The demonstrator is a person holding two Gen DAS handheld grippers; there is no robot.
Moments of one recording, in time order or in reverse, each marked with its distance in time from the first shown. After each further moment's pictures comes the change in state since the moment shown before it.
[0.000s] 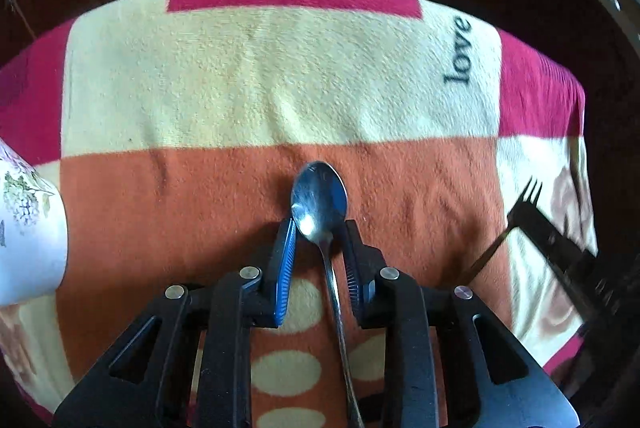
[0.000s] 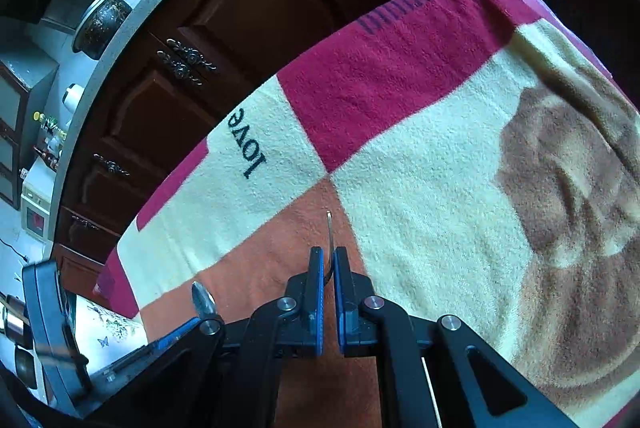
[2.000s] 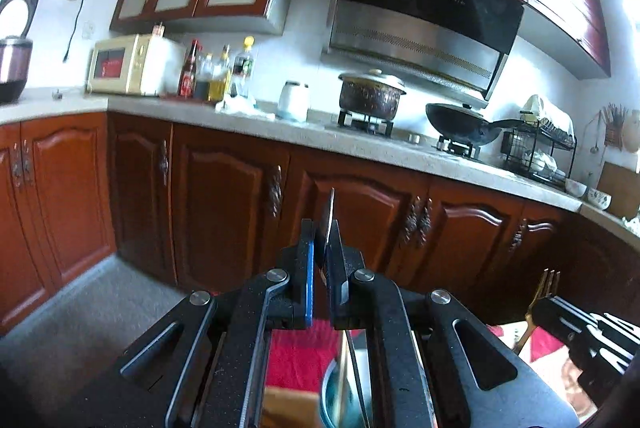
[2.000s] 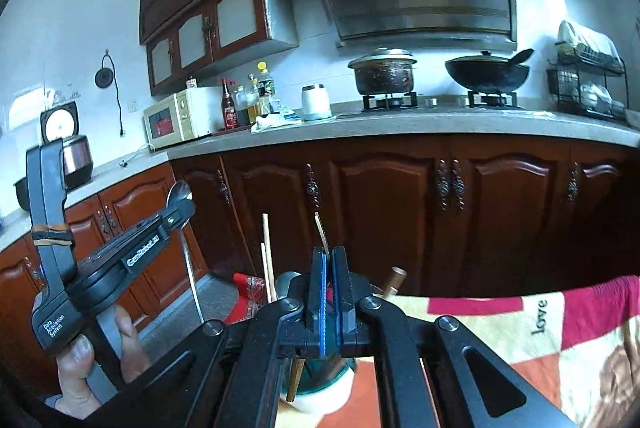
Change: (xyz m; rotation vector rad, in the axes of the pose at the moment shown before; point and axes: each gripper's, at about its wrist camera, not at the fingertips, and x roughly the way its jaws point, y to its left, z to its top) left arm -0.272 0.249 -0.049 -0.116 -1.053 0.118; right arm -0.112 0.343 -0.123 -0.724 -0.415 0.270
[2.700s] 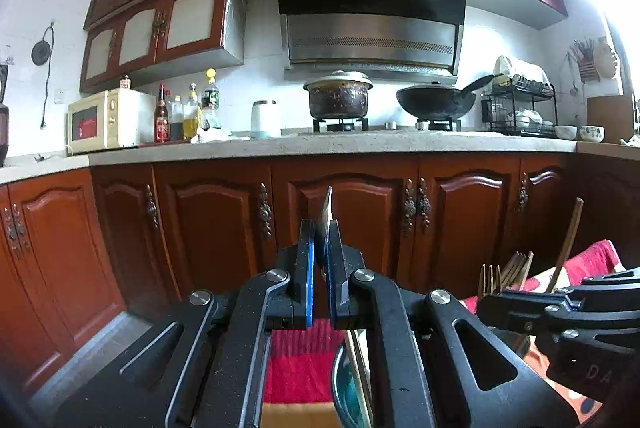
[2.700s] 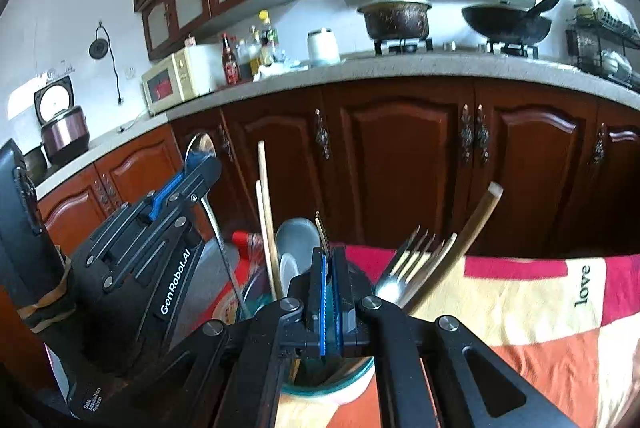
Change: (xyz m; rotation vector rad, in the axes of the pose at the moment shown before) left arm 0.014 -0.017 -0.057 0.214 -0.081 -0.037; right arm 0.065 -0.003 -0.040 0.035 0.180 0.049
